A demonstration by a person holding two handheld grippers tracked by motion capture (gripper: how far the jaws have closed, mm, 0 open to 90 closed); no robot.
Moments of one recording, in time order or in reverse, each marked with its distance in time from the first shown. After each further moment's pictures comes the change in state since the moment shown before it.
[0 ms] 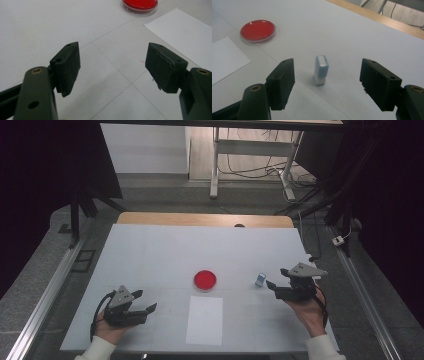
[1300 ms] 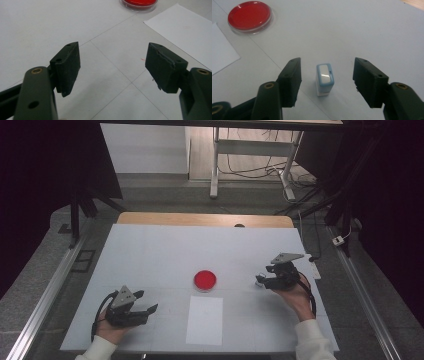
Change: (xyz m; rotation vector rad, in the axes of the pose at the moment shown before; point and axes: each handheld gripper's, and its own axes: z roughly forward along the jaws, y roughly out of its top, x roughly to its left) left arm -0.002 0.000 0.004 0.017 -0.001 0.021; right arm -0.010 0.015 0.055 0.171 0.091 -0.037
